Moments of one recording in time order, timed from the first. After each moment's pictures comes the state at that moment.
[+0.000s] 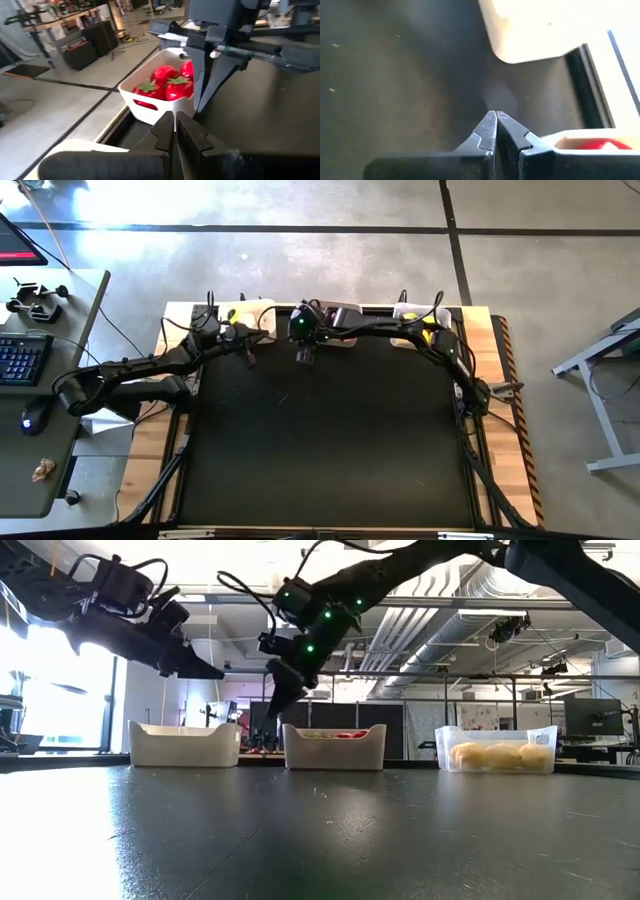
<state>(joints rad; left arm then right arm) 0.71 0.96 0.26 0.47 0.19 0.29 -0.32 2.26 1.94 -0.57 0.03 -0.27</state>
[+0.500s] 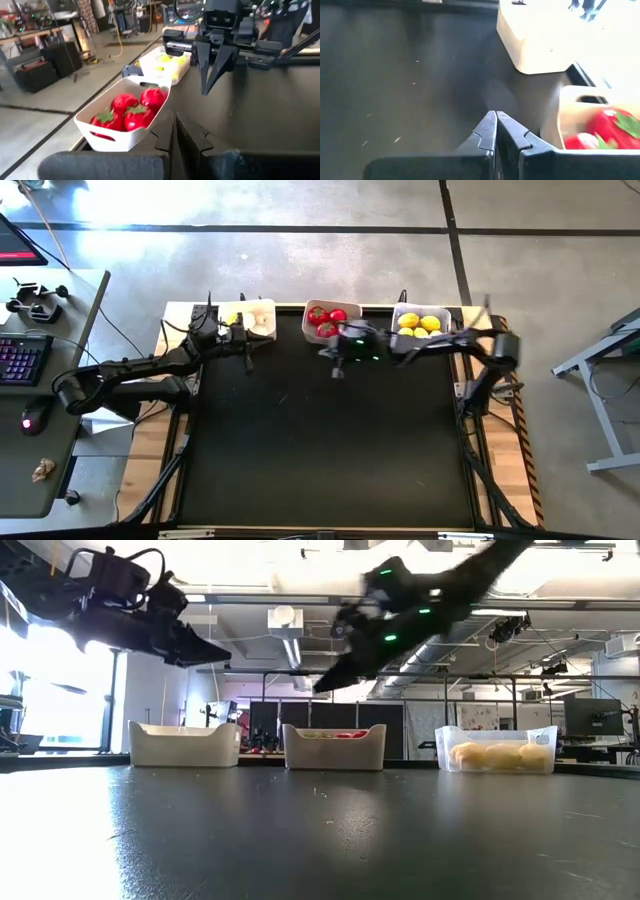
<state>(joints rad) 0.68 0.96 0.26 0.55 0.39 0.20 -0.29 1.76 1.04 0.19 -0.08 -0.22</state>
